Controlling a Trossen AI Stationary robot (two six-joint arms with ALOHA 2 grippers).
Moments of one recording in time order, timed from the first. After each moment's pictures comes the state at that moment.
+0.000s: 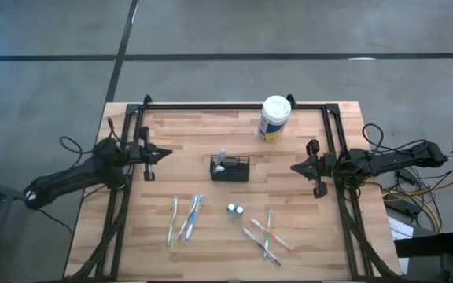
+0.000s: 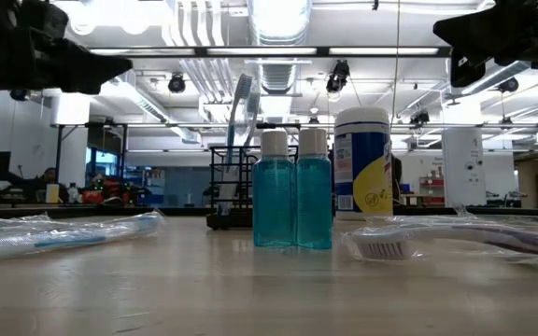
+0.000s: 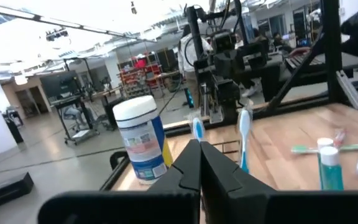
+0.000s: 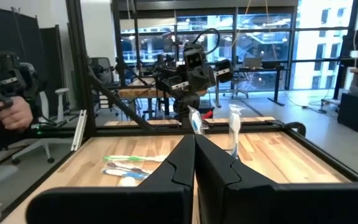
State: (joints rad) left arm 0.39 0.17 0.09 0.15 0.28 0.25; right arm 0.17 0.37 0.13 0.35 0.14 0.05
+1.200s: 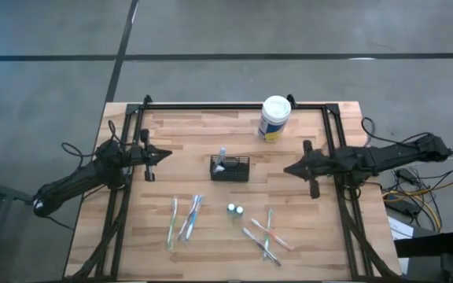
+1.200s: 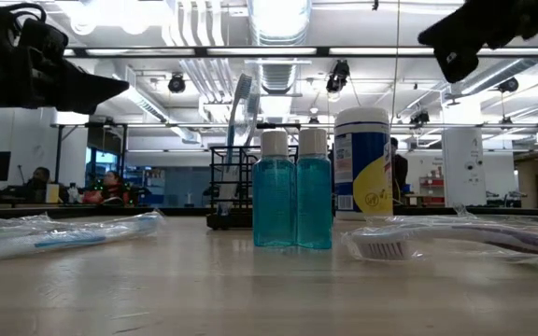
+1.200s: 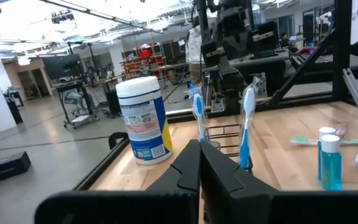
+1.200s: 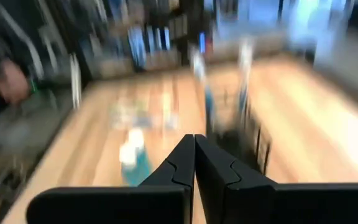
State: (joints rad) left arm 0.47 0.01 0.01 0.05 0.32 0.17; right arm 0.20 0.65 0.48 -0.15 0.16 0.26
